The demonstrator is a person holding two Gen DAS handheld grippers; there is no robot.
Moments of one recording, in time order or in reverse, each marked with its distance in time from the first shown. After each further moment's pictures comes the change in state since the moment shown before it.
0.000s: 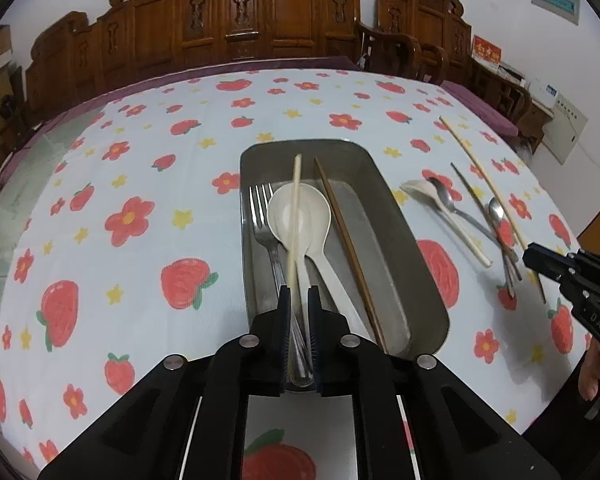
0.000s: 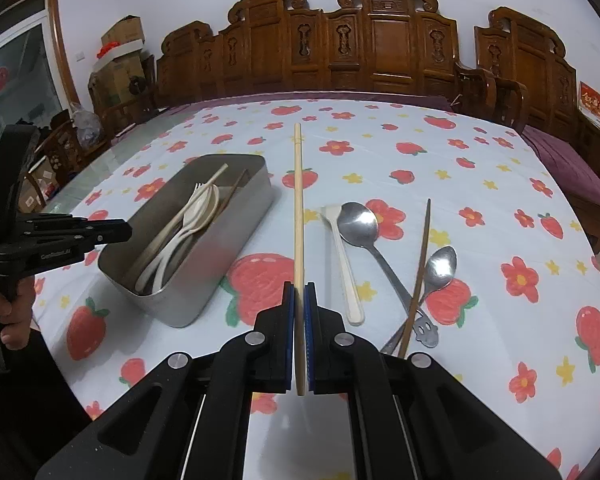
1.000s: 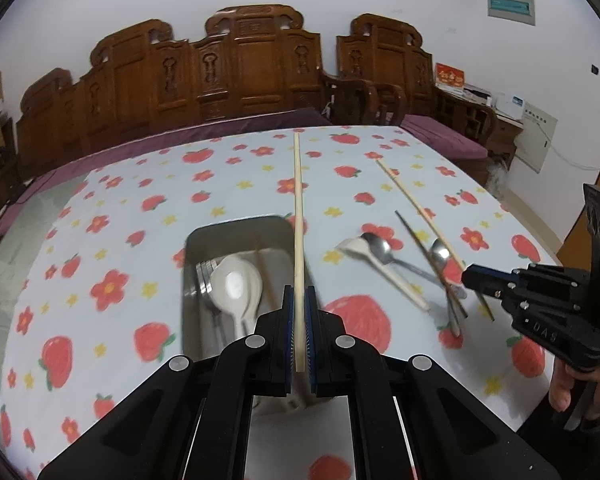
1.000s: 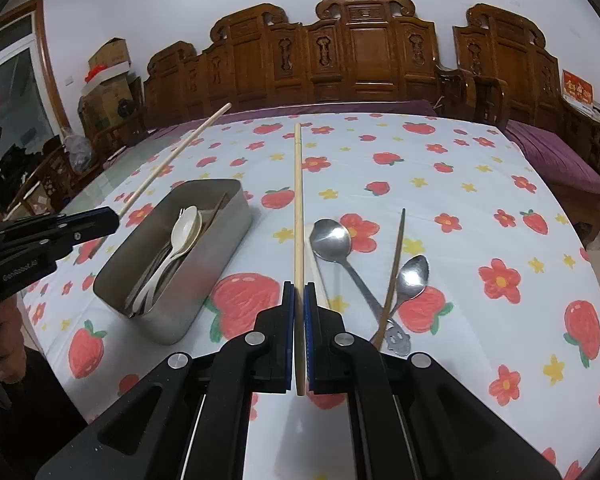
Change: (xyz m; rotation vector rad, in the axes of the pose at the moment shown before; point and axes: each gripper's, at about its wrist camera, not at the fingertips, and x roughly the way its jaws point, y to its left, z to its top) left arm -0.040 -0.060 0.013 0.095 -0.183 -0.022; right arm -0.012 -0.023 0.006 0.059 -0.048 -0.014
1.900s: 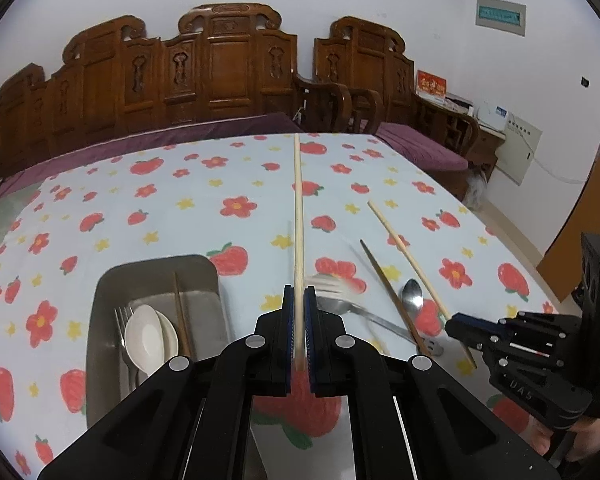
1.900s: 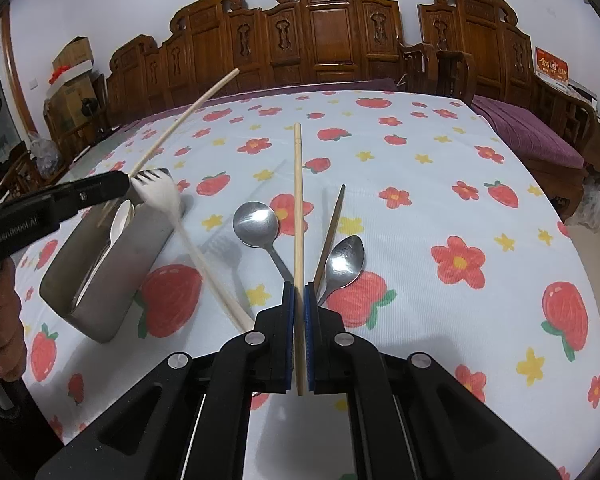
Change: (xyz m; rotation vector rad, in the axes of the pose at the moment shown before) left arm 0.066 -0.043 0.039 -0.015 -0.030 -0.111; right arm 0.022 -0.053 -0.006 0.068 0.052 -0.103
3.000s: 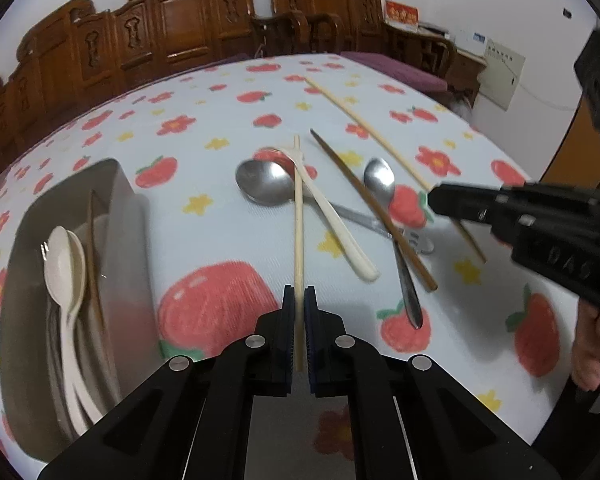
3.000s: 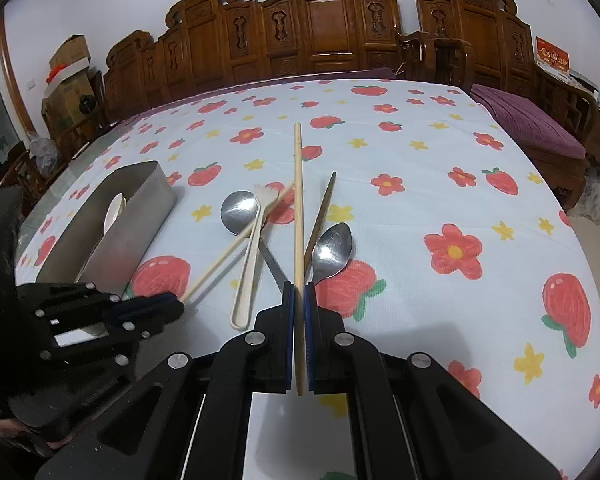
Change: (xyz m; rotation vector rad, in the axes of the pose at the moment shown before) left arm 0.047 -0.049 -0.065 0.126 0.201 -0.029; right arm 0.005 -0.012 -0.003 0.015 0.035 0.010
